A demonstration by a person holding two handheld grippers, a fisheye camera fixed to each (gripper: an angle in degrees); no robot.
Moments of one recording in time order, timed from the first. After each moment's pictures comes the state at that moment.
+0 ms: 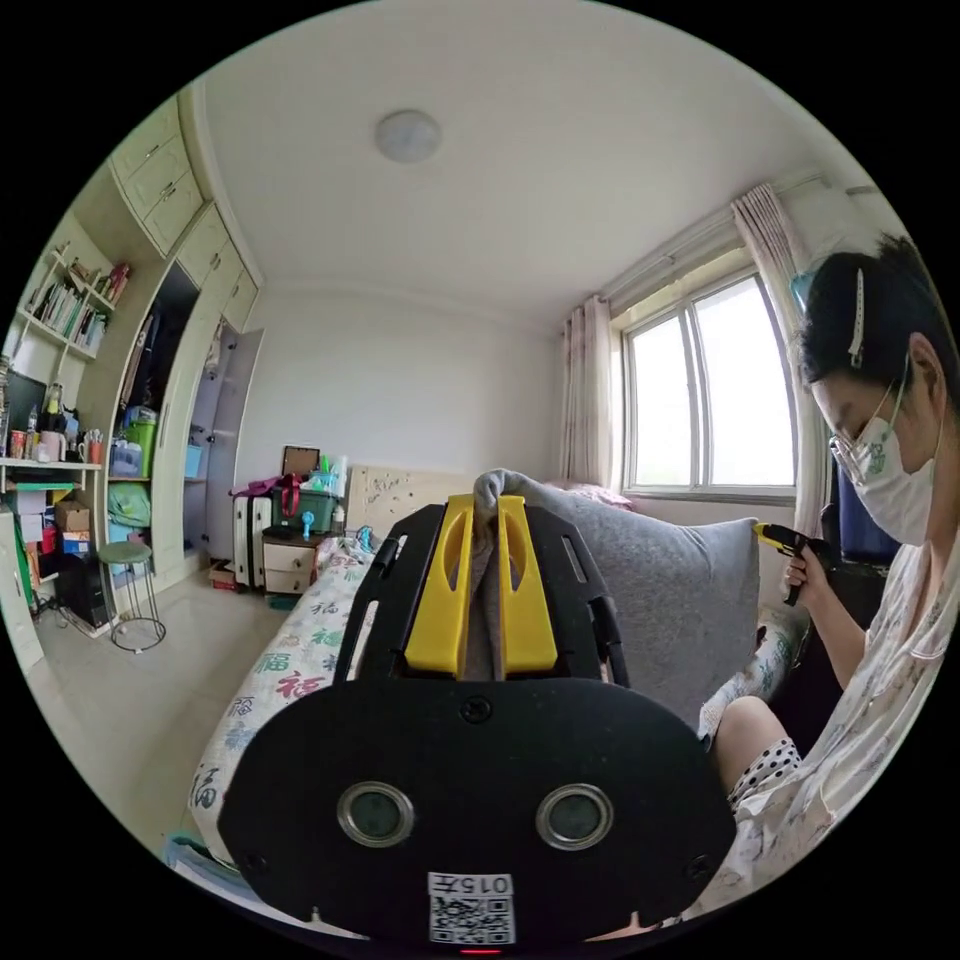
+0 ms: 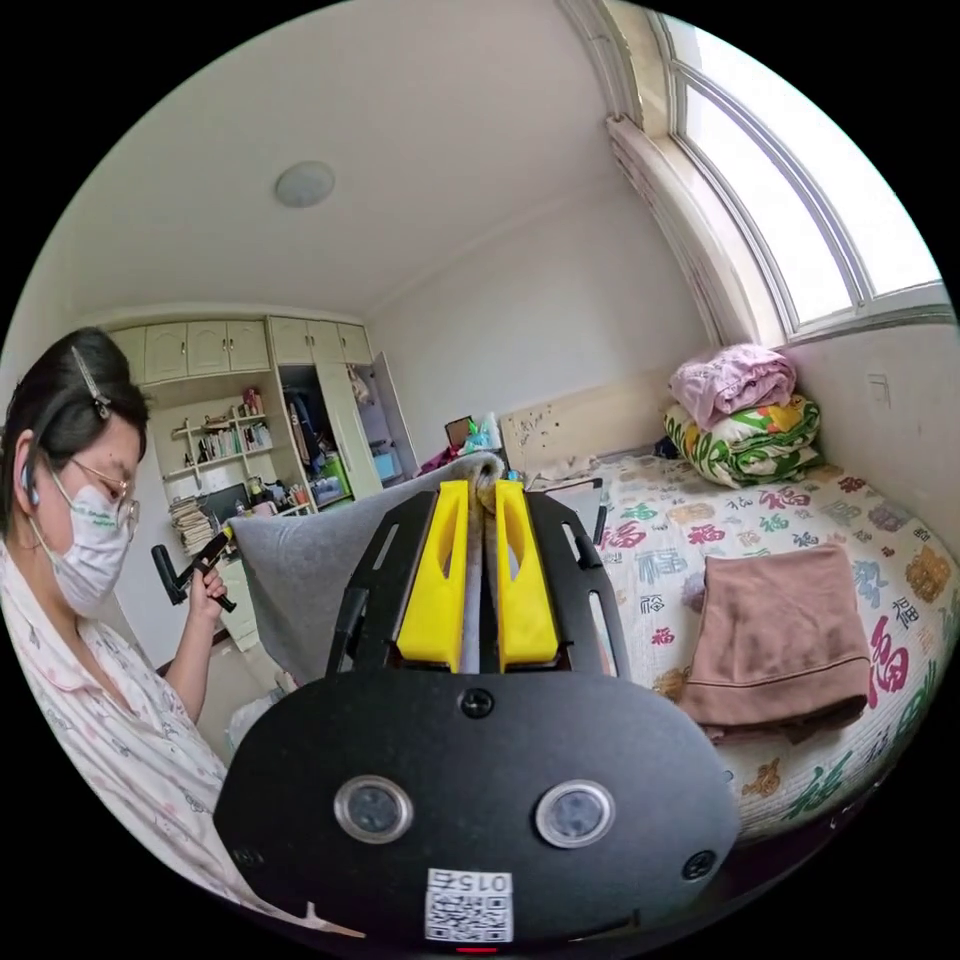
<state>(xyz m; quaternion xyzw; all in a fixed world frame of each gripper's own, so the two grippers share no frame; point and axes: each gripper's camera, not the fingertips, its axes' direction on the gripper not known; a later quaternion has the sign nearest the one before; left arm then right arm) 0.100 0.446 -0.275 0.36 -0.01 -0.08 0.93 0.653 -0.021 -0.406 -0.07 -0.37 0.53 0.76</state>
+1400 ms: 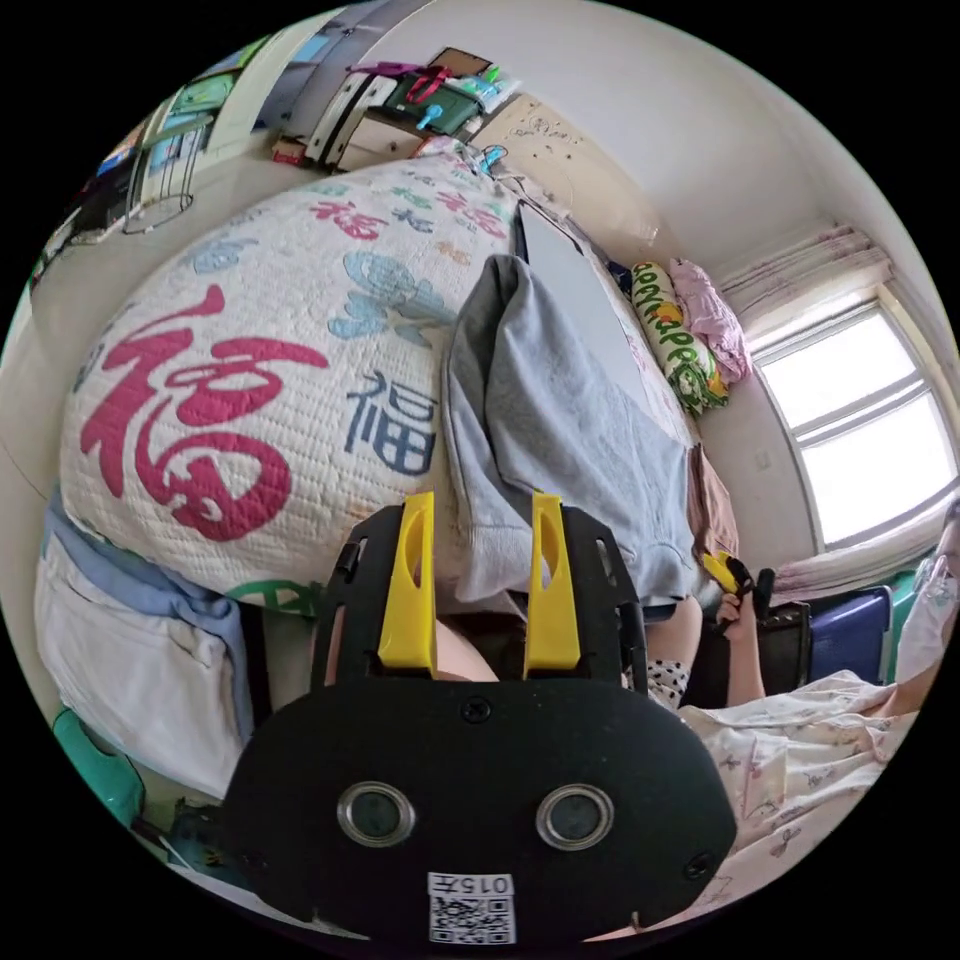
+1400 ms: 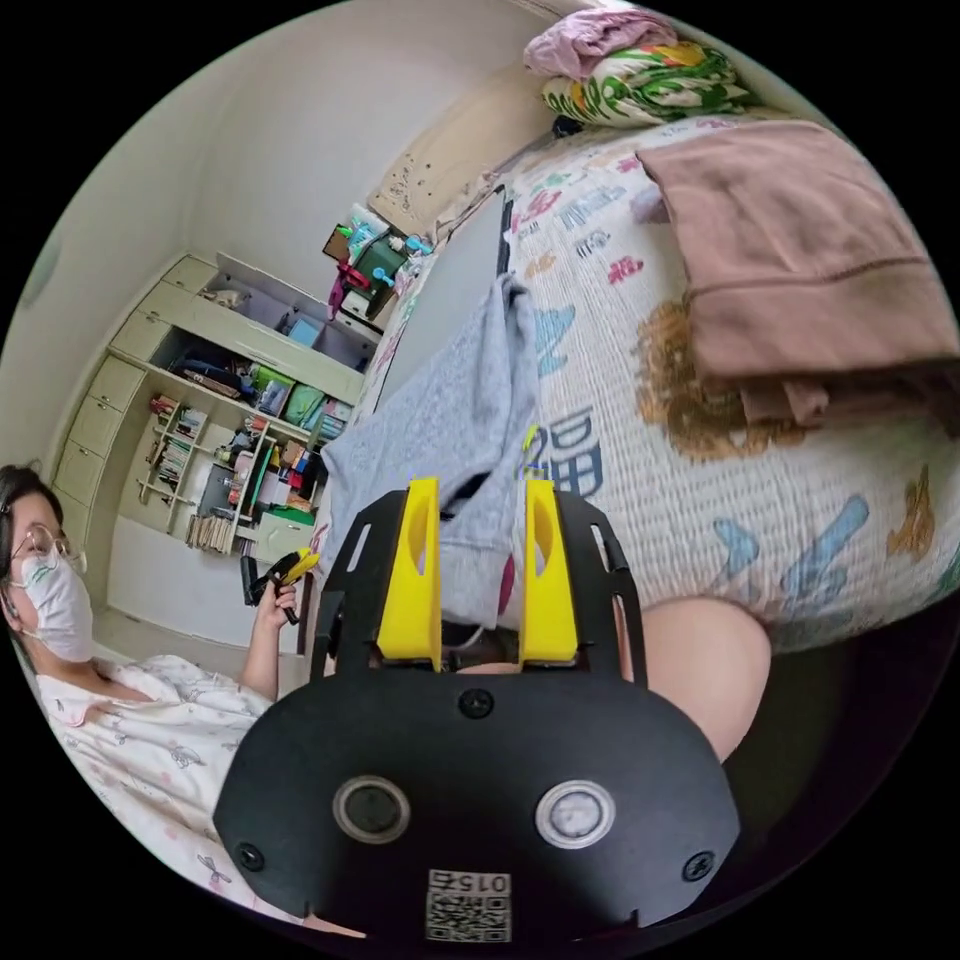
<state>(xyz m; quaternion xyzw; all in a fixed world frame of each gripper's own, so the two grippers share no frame) -0.061 0.521 0.002 -0.14 0.14 -0.37 0.91 0.569 0.185 -0.195 -0.42 -0.50 0.56 0.52</state>
